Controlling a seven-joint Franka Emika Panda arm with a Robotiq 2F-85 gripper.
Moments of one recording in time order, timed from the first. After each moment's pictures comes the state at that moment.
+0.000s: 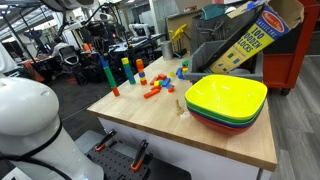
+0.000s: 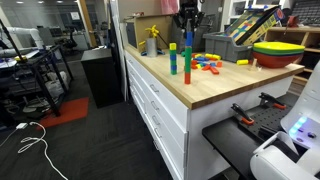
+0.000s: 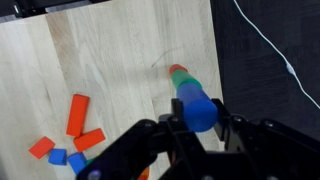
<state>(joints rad) 0.14 -0.19 0.25 -2.18 0.14 1.90 0.52</state>
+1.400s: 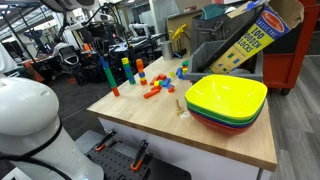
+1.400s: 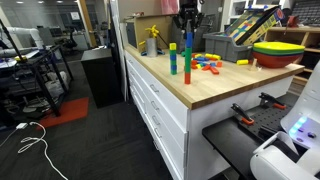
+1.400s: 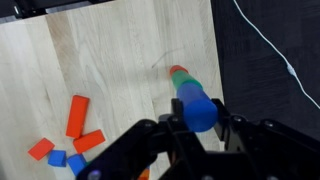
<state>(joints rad) 0.14 -0.18 0.25 -2.18 0.14 1.90 0.52</state>
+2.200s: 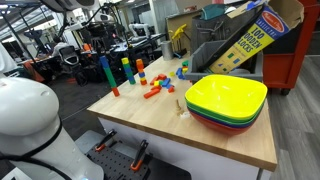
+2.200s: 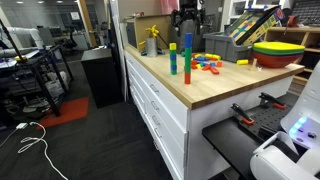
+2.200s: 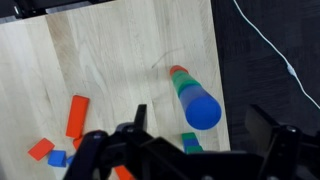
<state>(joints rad) 0.14 -0.18 0.25 -2.18 0.14 1.90 0.52</state>
